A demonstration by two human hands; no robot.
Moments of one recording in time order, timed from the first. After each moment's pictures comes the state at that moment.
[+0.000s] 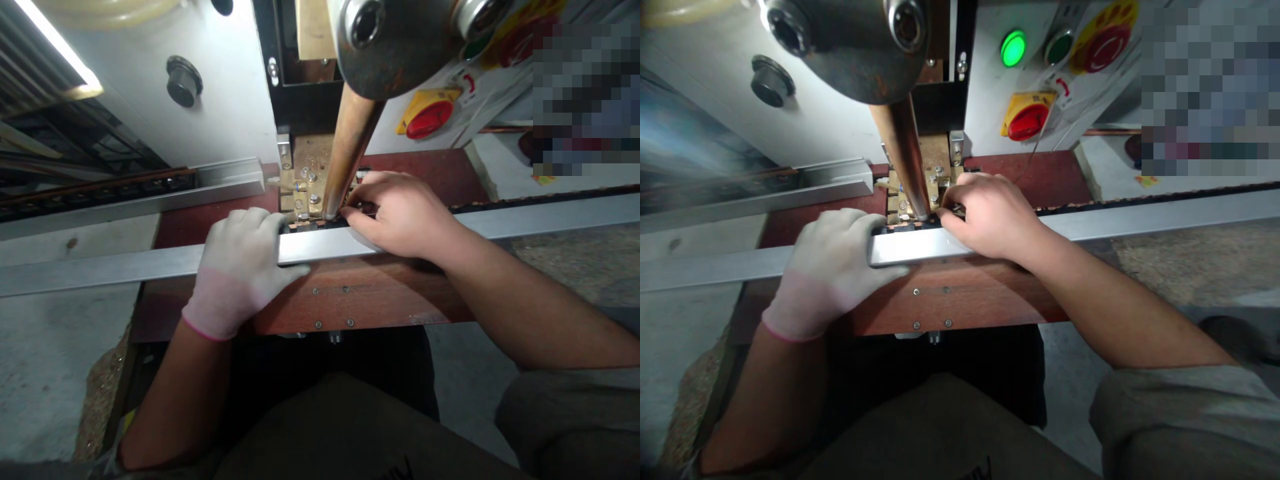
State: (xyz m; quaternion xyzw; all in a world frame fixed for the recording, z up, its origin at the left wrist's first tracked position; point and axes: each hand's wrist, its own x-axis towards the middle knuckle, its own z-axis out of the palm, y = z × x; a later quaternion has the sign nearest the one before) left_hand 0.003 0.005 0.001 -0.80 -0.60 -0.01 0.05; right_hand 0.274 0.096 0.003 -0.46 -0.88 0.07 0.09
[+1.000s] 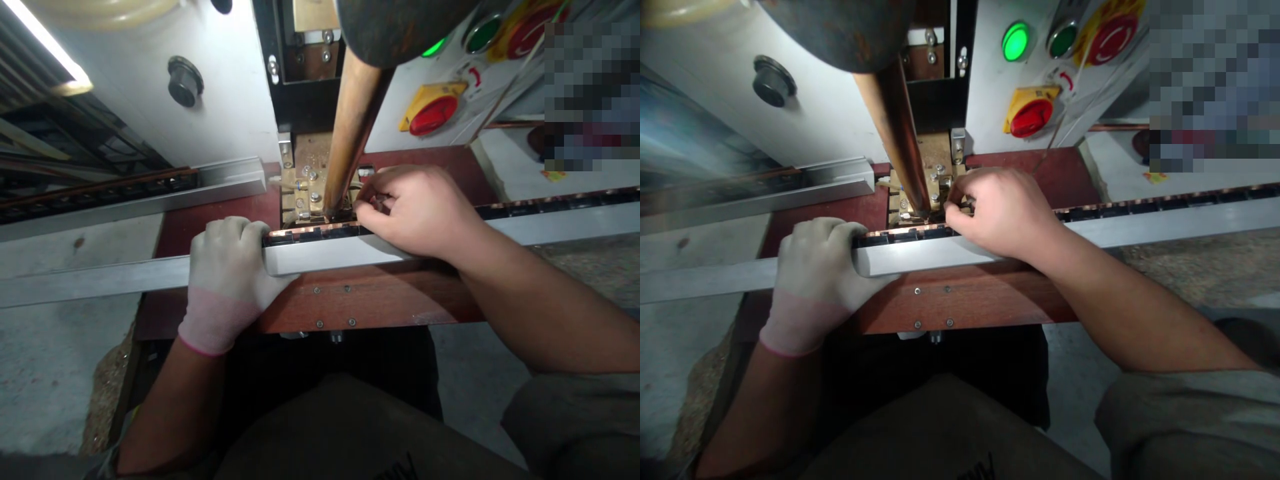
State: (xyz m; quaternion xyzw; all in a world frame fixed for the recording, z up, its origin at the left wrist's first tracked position) left_hand -0.005 -0.014 -0.007 -0.75 -0.66 -0.07 0.05; right_hand 0.277 0.085 0.018 -0.50 -0.85 0.07 0.14
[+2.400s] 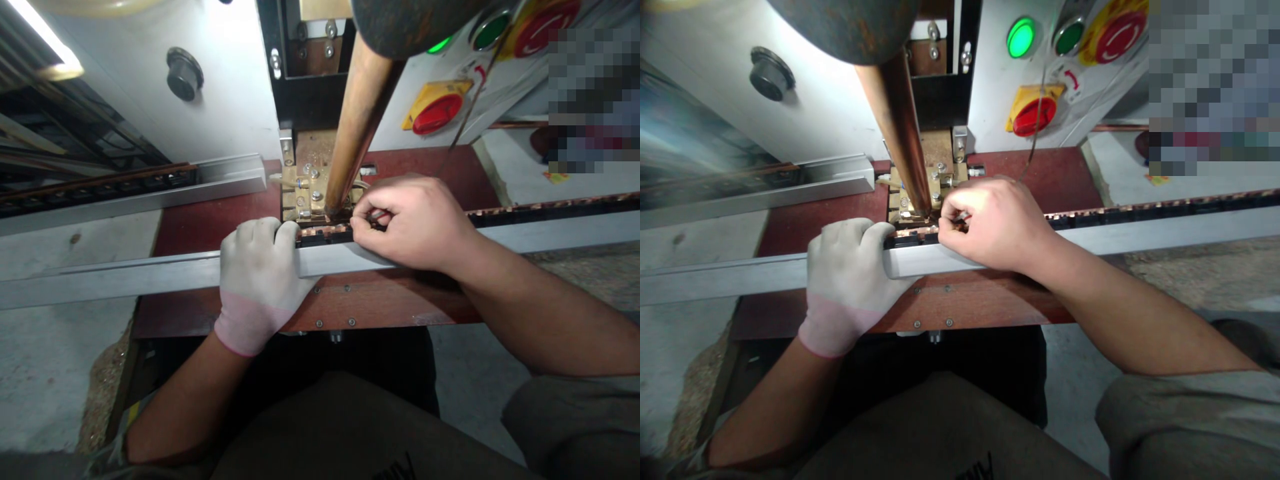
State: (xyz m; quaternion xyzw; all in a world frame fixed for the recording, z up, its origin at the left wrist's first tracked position) left_hand 0.035 -0.016 -0.012 -0.76 -0.65 -0.08 0.07; right_hand 0.273 0.072 0.016 -0.46 -0.87 0.09 0.16
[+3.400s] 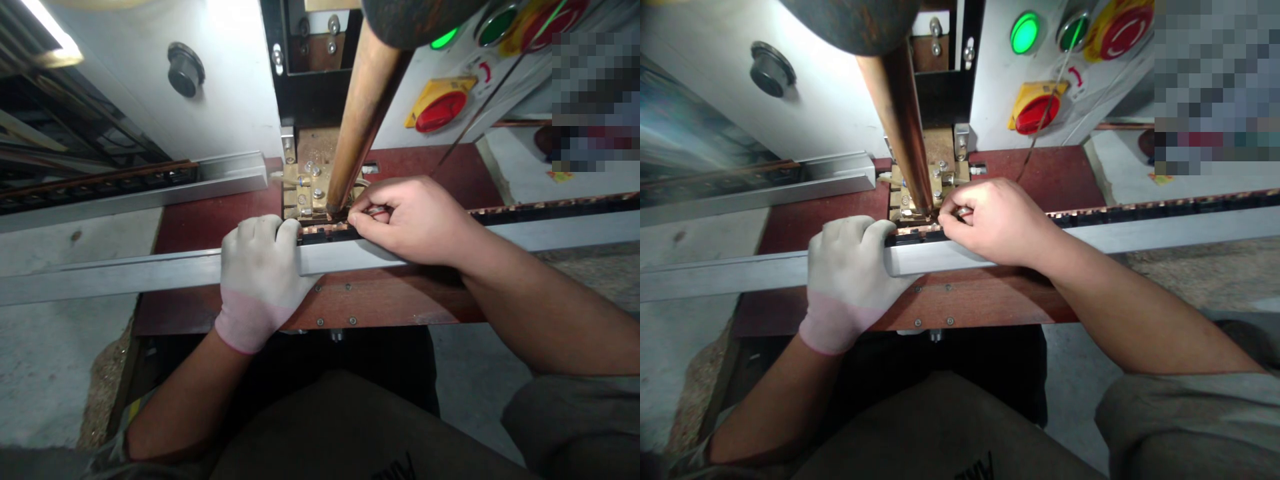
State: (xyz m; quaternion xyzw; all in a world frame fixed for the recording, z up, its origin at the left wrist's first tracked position) left_hand 0.036 -0.015 -0.016 -0.75 -0.65 -0.09 0.06; right_hand 0.278 0.084 0.010 -0.44 -0.85 0.22 0.18
